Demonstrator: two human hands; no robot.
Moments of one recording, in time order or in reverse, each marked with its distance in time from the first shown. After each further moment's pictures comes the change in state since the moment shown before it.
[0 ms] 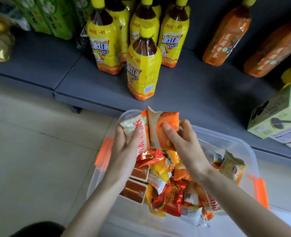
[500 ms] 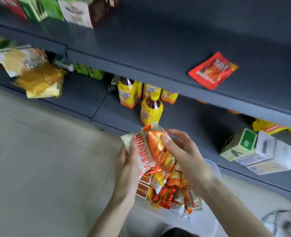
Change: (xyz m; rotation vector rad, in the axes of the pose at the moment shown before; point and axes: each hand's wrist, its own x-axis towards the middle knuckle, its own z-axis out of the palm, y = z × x) left_hand -0.108 0.174 0.000 -0.158 0.210 -0.059; right_hand -0.099 -0.203 0.026 0.079 -0.054 0.069
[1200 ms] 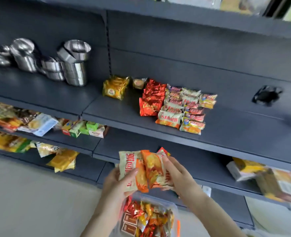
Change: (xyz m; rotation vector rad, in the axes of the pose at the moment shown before) left_hand -0.258 0.399 0.013 -0.066 -0.318 -0.038; right_hand -0.245 -0.378 0.036 -0.093 0.079 0.012
